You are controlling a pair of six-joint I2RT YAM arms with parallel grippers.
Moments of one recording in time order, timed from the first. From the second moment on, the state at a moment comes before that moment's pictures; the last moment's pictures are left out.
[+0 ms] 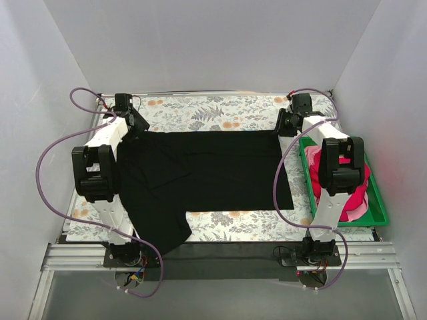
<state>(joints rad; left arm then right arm) 0.01 1.88 1.46 -0.53 -0.11 -0.70 0.11 1.94 1.42 -0.38 -0.17 0.26</state>
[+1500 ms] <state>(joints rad) 0.17 2.05 1.48 -0.35 -0.11 -0.57 0.16 2.05 1.57 -0.38 -0.36 0.34</state>
